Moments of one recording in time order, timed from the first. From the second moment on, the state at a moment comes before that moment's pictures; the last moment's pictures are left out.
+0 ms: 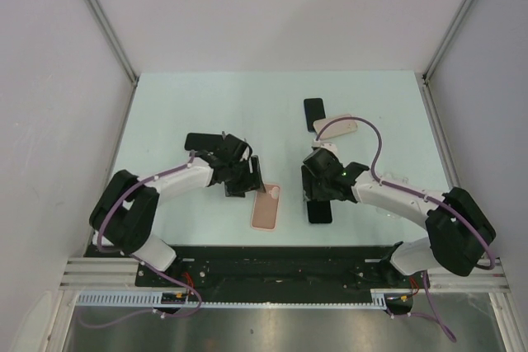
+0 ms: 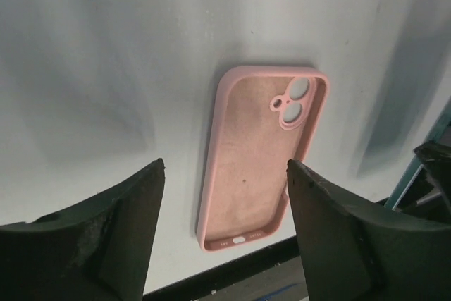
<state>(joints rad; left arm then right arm) -0.60 1.57 0.87 -0.39 0.16 -0.73 0.77 1.41 0.84 -0.51 0.25 0.60</state>
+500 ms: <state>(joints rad) -0.48 1.40 0.74 -0.40 0.22 -0.67 0.87 1.42 0.84 -0.27 0.11 0.89</state>
